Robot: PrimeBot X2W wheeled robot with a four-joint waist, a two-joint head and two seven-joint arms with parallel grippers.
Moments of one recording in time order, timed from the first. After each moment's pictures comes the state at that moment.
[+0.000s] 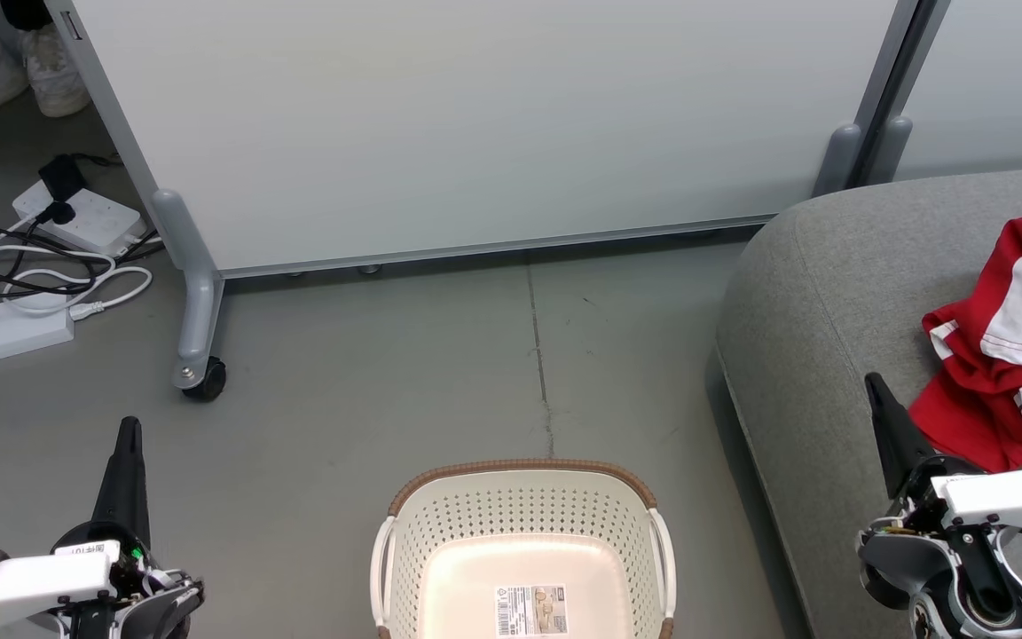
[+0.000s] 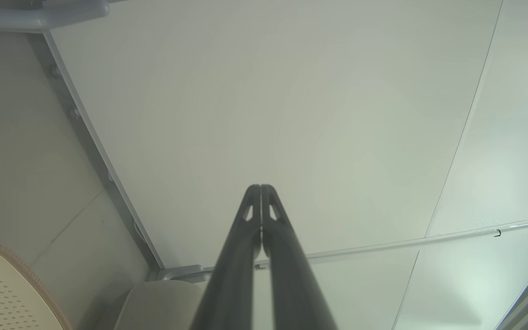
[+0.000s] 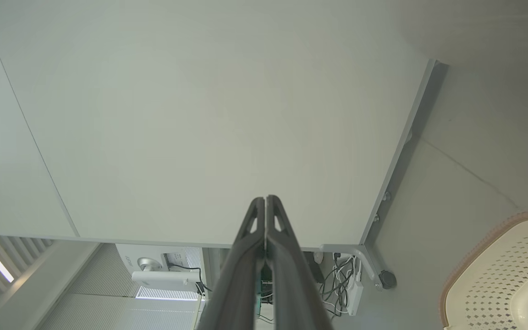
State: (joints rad) left arm -0.06 0.05 0.18 0.21 -1.57 -0.12 0.10; right arm -0.20 -0.05 -0.02 0.34 1.59 0.13 0.10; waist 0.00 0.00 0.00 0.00
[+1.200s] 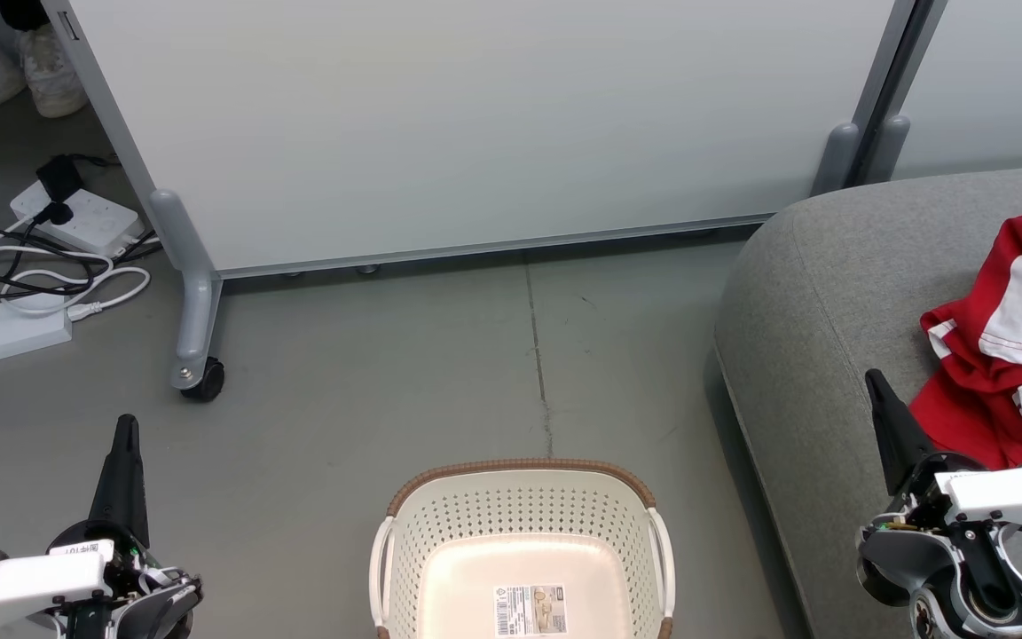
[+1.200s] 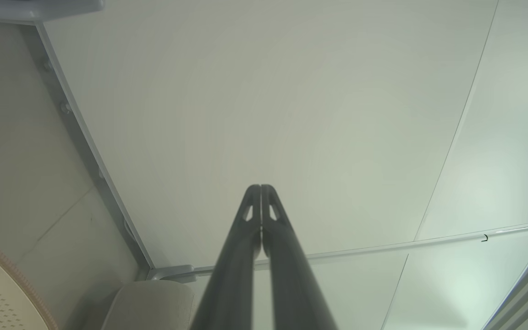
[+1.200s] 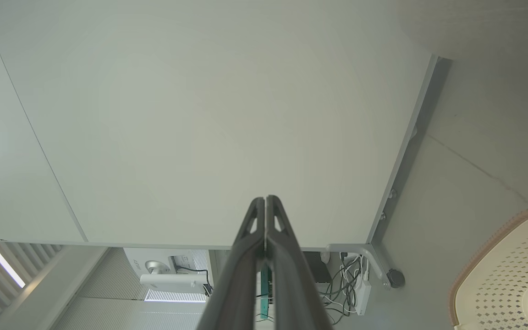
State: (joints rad) left arm -0.07 0.05 0.19 0.21 -1.61 -0.13 0.11; right arm -0.22 -0.05 -0.03 0.35 1.62 0.13 0.11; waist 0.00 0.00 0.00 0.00
